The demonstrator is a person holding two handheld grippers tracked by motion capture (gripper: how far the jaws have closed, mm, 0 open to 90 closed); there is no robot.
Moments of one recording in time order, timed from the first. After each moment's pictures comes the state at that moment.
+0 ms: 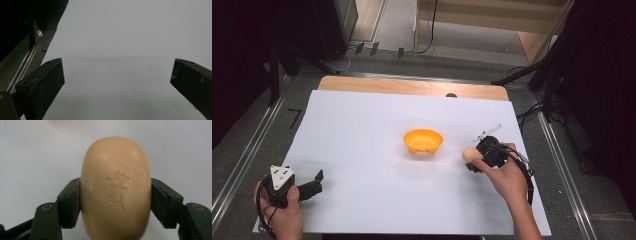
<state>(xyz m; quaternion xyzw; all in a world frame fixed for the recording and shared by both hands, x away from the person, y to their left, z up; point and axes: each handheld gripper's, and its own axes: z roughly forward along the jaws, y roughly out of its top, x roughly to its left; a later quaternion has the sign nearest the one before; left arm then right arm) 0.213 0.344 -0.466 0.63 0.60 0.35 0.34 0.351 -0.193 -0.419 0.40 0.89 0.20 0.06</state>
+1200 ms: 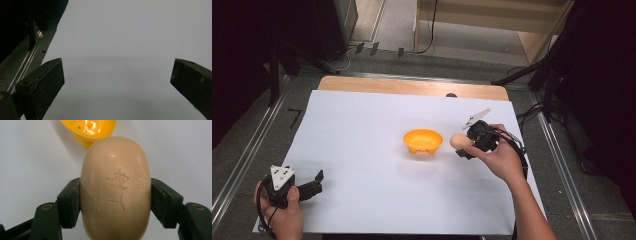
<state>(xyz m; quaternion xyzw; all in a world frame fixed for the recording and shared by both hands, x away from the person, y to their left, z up) 0.213 0.343 -0.466 0.63 0.60 0.35 0.34 0.381 -0.166 -0.390 0.28 0.93 0.25 0.06</state>
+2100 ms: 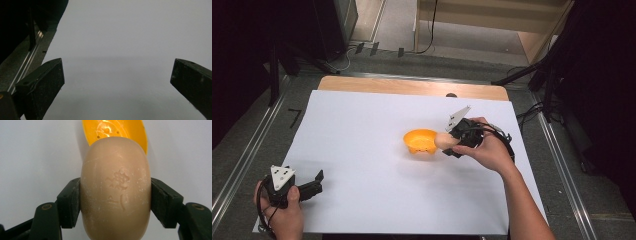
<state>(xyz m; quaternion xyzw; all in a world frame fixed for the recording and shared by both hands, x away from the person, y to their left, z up) 0.213 0.343 -0.466 0.63 0.60 0.35 0.33 0.395 -0.126 -0.386 0.13 0.96 0.25 0.06</state>
